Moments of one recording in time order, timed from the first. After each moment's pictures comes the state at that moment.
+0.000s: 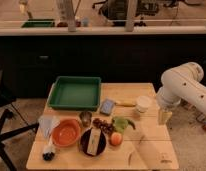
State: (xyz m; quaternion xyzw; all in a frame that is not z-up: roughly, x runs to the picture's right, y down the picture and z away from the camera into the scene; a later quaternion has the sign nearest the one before) arm 0.285 0.108 0.684 -0.28 0.02 0.02 0.96
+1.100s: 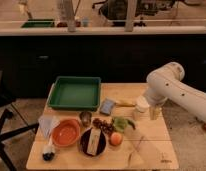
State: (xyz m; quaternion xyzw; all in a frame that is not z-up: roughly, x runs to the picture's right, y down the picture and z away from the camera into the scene) arm 0.243 0.088 0.729 -0.26 0.00 -0.09 0.96
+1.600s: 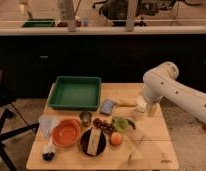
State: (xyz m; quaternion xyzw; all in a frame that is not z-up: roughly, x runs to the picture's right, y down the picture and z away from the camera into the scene) arm 0.238 0.081 0.753 -0.25 -0.01 -0.11 0.96
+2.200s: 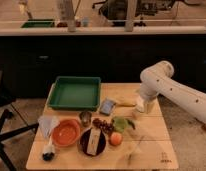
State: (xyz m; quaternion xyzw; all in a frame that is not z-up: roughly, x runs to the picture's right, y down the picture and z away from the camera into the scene) arm 0.234 0.069 0.784 -0.25 -0.03 -0.14 0.96
